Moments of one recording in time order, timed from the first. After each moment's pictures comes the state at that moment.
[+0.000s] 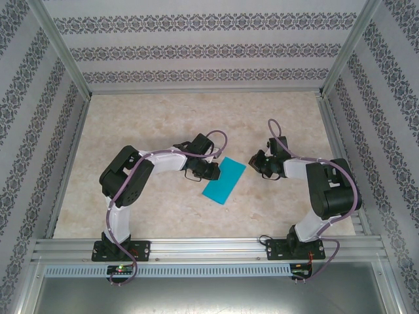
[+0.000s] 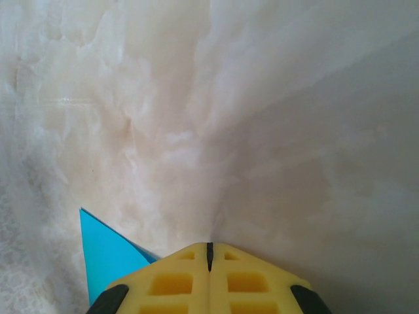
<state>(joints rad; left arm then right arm) -0.65 1.98 1.20 -0.34 0.42 -0.40 0.15 1.65 0.67 0.03 -0.39 0.83</state>
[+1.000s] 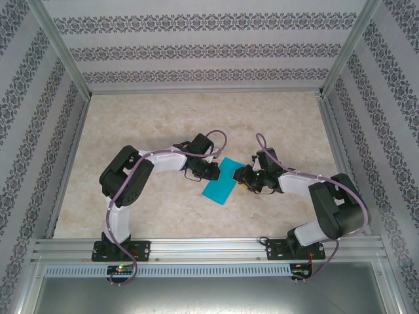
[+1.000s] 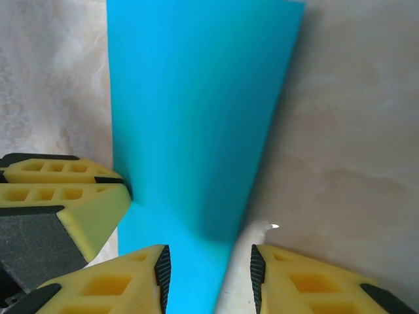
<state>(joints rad) -0.65 1.98 1.20 -0.34 0.42 -0.40 0.35 1.49 0.53 0.00 -0.51 0.90</state>
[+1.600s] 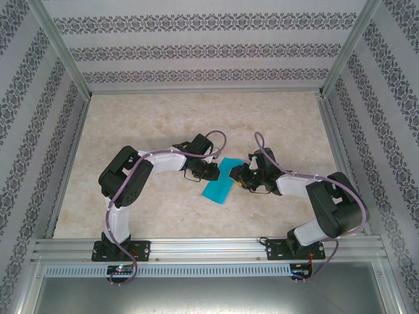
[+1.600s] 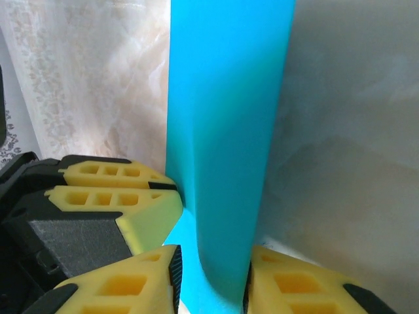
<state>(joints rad) -0.65 1.97 1.19 -0.34 0.43 -0.40 0.40 1.50 0.50 0.16 -0.54 1.01</state>
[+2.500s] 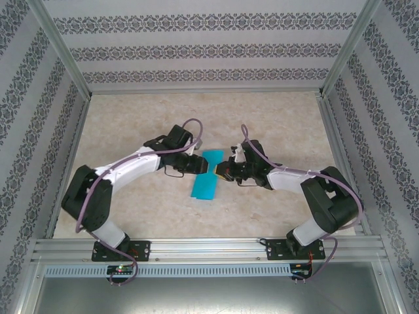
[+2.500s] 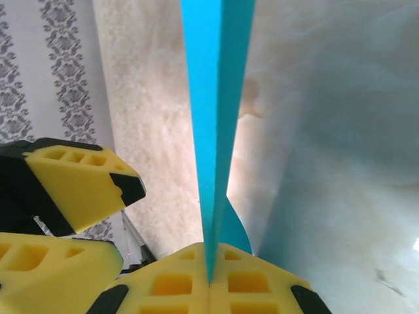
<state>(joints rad) -0.55 1.58 1.07 -0.54 0.39 -0.46 0.51 1.57 0.66 0.23 -0.70 1.03</state>
